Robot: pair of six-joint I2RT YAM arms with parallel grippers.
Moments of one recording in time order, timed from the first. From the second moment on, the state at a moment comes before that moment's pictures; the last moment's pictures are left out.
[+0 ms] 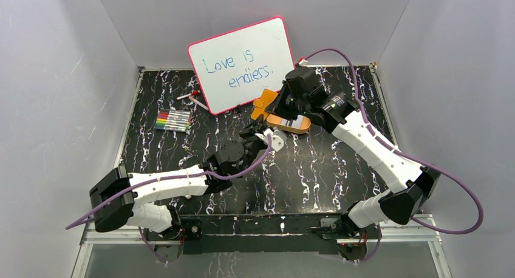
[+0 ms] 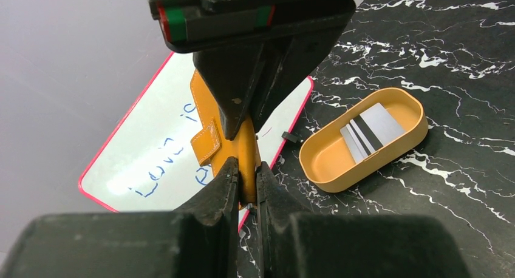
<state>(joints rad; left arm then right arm) -1.13 1.32 0.77 0.65 -0.59 0.73 0.76 1.42 1.57 -0.80 0.09 0.92</state>
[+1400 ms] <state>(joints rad) -1.12 1.26 0.71 0.68 -0.43 0.56 0.77 1.20 1.31 -0.65 0.10 0.96</state>
